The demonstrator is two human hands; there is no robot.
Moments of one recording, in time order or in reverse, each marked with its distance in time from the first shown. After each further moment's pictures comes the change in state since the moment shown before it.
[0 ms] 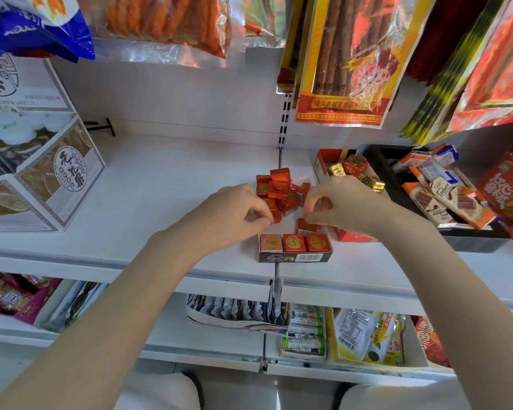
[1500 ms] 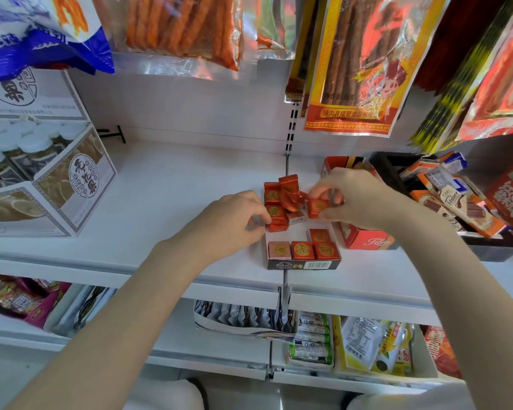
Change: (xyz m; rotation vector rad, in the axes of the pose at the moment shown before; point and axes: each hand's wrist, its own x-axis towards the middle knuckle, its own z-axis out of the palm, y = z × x) left_hand -0.001 -0.014 0.002 0.033 0.033 0.008; right_hand 0.005 -0.002 -0.013 -0.063 0.062 0.016
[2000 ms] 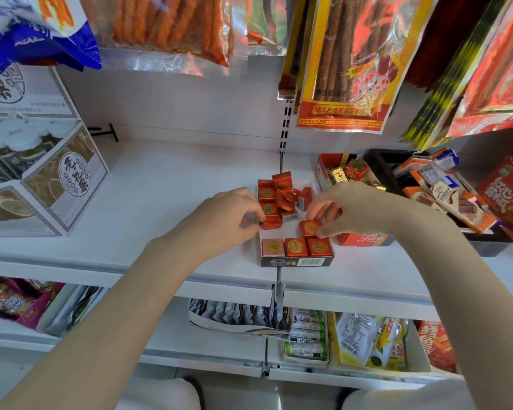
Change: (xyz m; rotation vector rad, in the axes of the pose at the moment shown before) left_hand 0.001 0.001 0.000 0.012 -0.009 -0.006; right_hand -0.009 0.004 0.000 0.078 -0.223 0.023
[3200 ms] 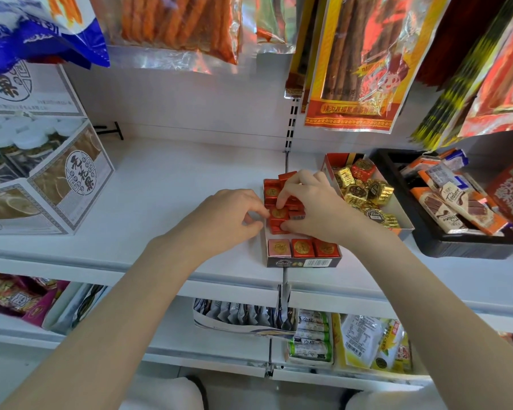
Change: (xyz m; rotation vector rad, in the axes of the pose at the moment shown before) left_hand -0.001 -0.002 -0.004 -0.022 -0.004 -0.011; right_hand 0.028 -0.029 0.031 -0.025 0.312 -0.120
